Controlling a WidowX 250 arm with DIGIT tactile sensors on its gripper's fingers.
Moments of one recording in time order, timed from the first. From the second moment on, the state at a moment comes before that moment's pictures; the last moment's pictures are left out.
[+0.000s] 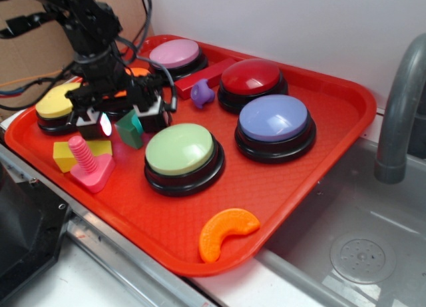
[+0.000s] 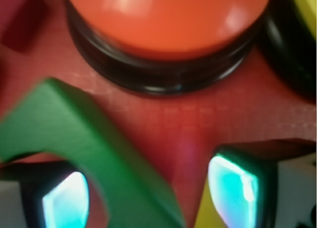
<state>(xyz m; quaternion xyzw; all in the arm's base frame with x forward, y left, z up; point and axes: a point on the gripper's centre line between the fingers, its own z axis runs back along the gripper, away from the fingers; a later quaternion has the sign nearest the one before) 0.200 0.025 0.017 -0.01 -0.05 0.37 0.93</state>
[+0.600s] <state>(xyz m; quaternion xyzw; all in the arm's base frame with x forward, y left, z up) 0.200 0.018 0.017 -0.03 -0.04 0.33 0.94</state>
